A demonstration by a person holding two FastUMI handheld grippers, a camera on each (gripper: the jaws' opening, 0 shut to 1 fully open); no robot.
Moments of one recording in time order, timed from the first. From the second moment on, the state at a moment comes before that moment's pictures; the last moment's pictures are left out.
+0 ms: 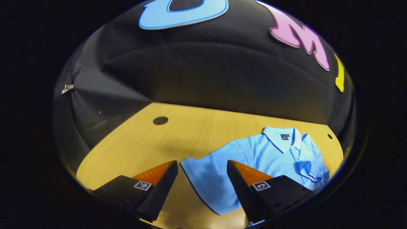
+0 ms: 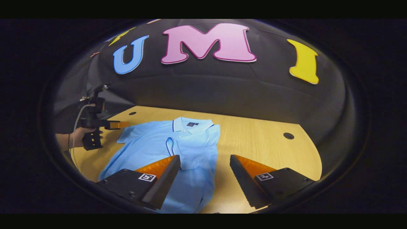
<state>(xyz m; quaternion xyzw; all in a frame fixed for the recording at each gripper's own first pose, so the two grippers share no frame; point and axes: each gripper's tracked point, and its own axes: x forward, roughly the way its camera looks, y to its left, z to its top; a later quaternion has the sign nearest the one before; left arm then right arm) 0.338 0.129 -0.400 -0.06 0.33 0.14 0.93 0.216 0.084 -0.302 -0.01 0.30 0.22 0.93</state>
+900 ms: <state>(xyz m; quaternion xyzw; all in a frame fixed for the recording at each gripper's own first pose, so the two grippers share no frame) 0.360 0.104 -0.412 -0.02 0.36 0.11 0.93 0.199 0.017 -0.347 0.04 0.33 0.16 0.93</state>
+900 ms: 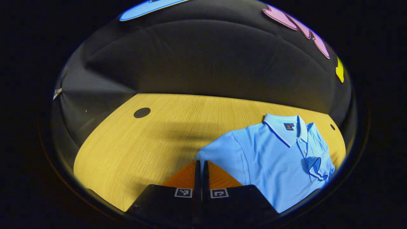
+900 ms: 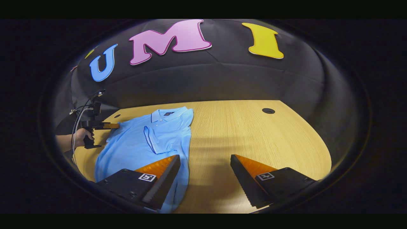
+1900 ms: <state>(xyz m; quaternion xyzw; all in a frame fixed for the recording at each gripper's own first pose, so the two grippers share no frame) 0.364 -0.147 -0.322 -0.13 0.31 -0.09 0.94 0.155 -0.005 -0.330 0.07 0.34 0.14 0.93</state>
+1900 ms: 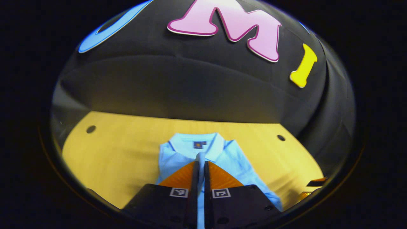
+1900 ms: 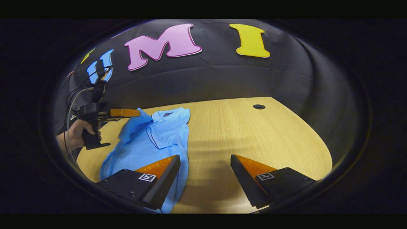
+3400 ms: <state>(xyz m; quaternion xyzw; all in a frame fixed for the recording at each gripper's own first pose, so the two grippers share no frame) -0.065 -0.088 -0.395 -0.02 0.46 0.02 0.89 -0.080 0.040 -0.363 -0.01 0.48 0.16 0.86</state>
